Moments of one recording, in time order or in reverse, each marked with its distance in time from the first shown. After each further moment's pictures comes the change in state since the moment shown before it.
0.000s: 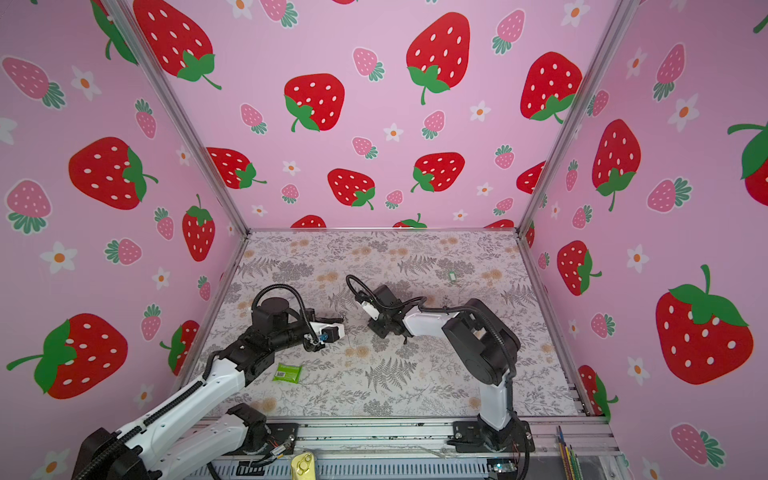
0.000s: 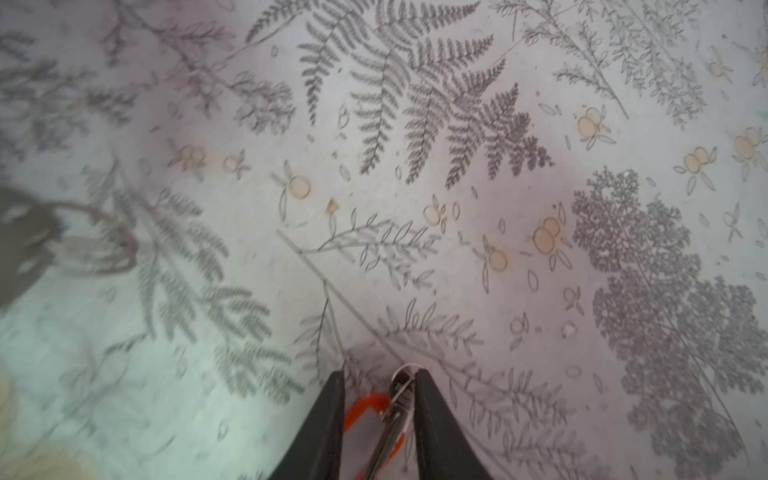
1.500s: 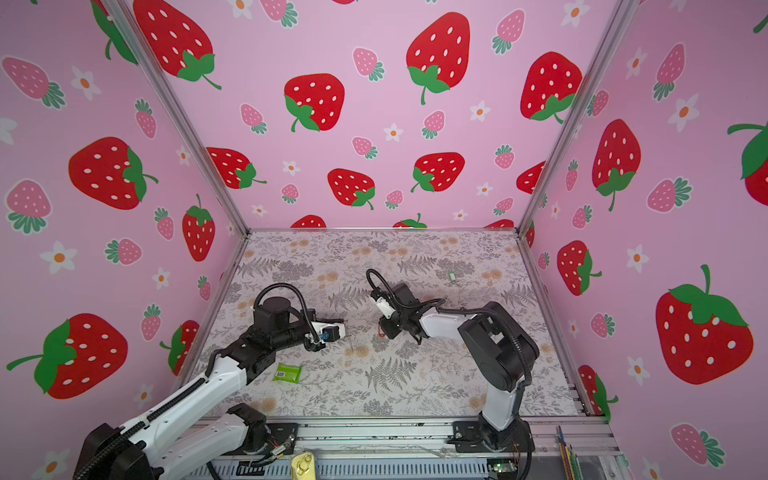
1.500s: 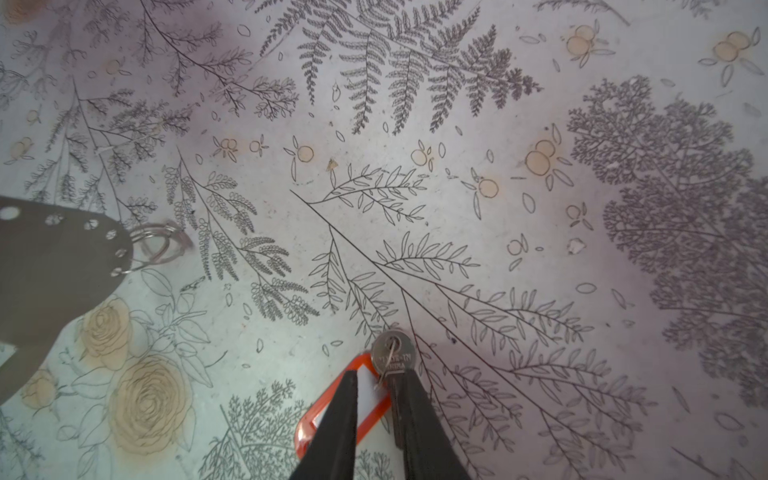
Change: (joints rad) left arm 0.004 0.031 0.000 0.000 0.013 -0.001; right arm -0.089 -0.051 -0.091 0.062 -0.208 0.161
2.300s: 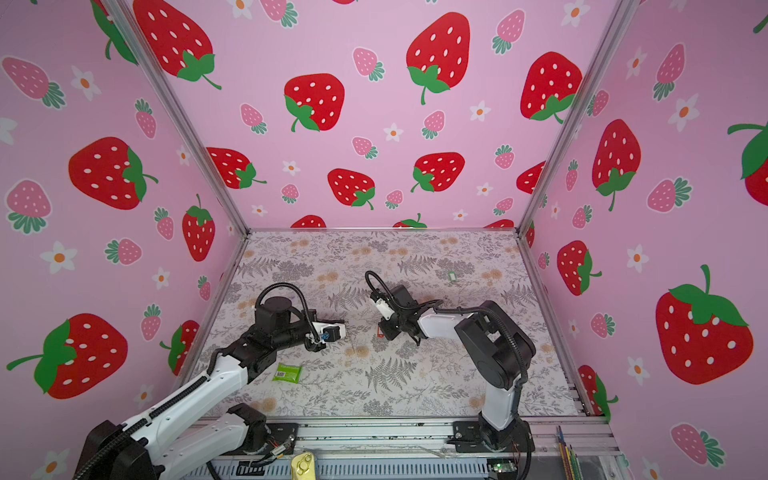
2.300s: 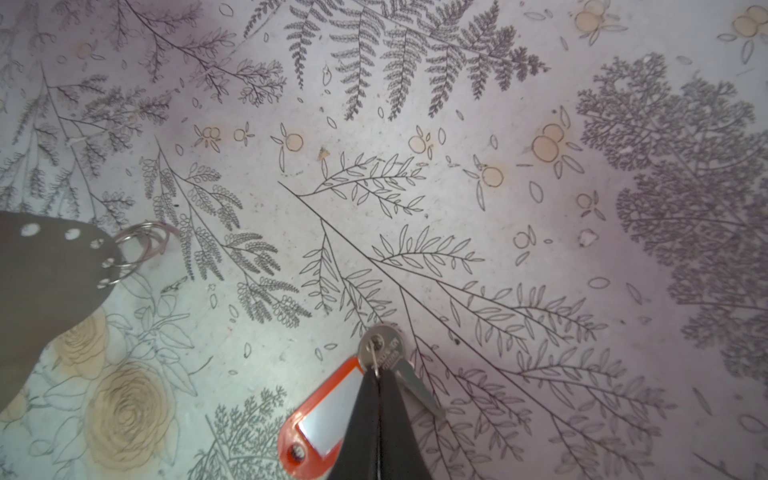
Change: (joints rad) left arm 0.001 0.012 0.000 0.000 0.014 -0.003; right arm 0.010 0.020 0.000 0.007 0.026 0.006
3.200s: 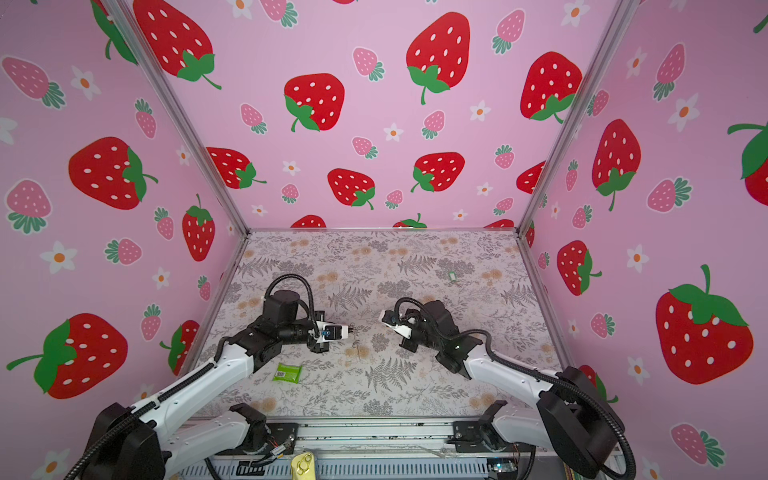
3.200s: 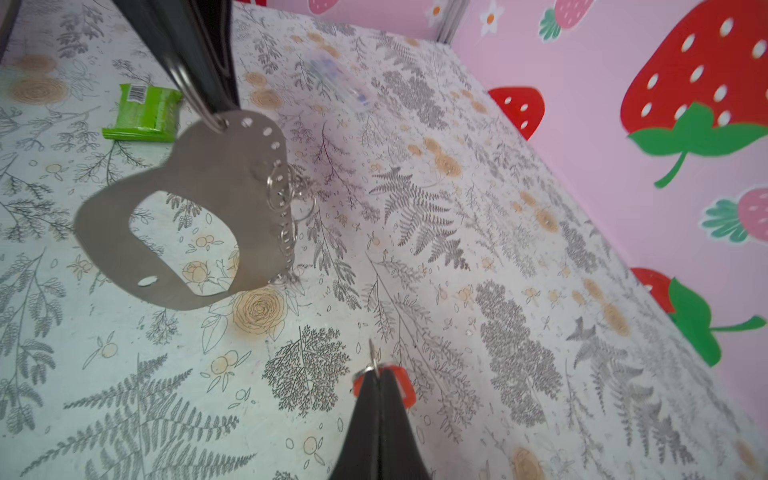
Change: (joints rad) left arm -0.016 0.113 0.107 -0.121 0.237 -0.045; right arm 0.000 -0.626 -0.431 0.289 -0.131 -0.497
